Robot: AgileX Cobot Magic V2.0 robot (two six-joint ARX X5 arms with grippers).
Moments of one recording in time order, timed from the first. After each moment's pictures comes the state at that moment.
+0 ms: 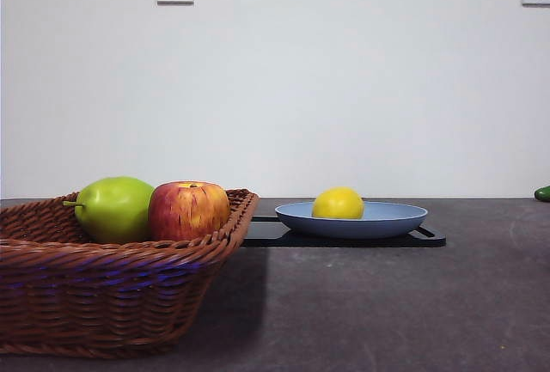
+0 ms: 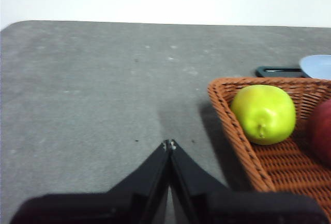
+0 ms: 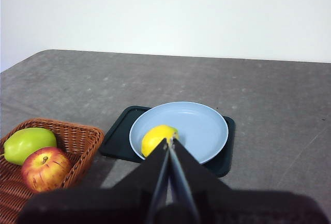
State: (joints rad) left arm 0.03 0.00 0.03 -0.21 0.09 -0.05; right arm 0.71 0.45 0.57 -0.31 0.37 0.11
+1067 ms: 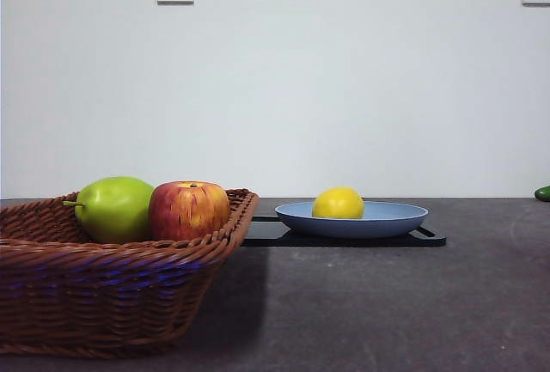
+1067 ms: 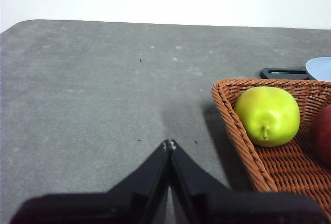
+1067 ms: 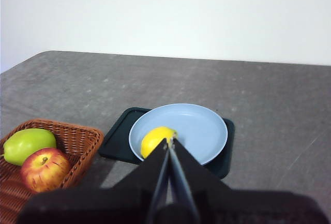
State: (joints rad) left arm 0.02 0.00 0.03 -0.21 0.08 -0.06; right arm 0.71 0.42 0.57 -0.31 0.37 0.09
